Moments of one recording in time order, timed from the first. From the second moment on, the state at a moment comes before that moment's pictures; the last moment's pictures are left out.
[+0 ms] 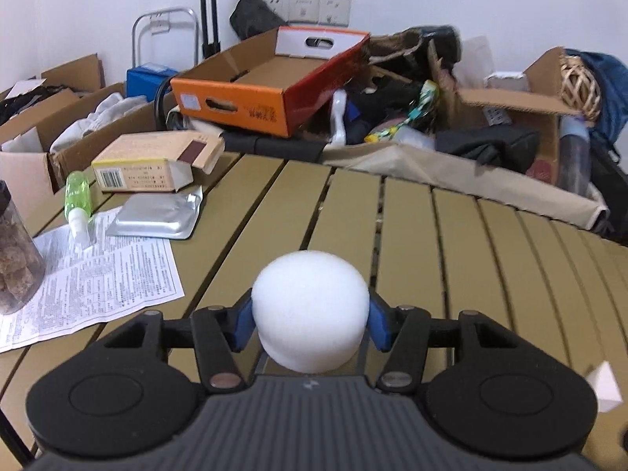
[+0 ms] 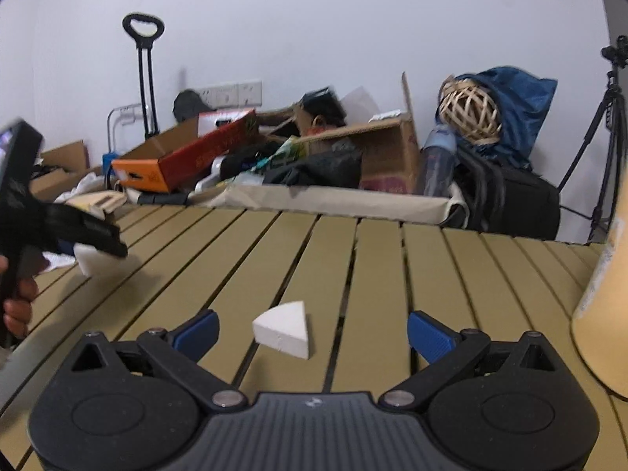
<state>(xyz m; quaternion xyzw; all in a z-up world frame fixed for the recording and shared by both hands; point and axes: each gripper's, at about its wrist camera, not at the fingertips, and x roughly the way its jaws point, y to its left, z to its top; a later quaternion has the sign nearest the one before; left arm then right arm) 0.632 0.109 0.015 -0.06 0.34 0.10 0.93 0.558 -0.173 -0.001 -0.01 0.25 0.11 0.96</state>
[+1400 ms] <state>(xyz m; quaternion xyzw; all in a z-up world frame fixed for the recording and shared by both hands) 0.446 0.074 0.114 -0.03 0.28 0.05 0.96 0.464 -0.158 0.071 0.02 0.30 0.15 0.94</state>
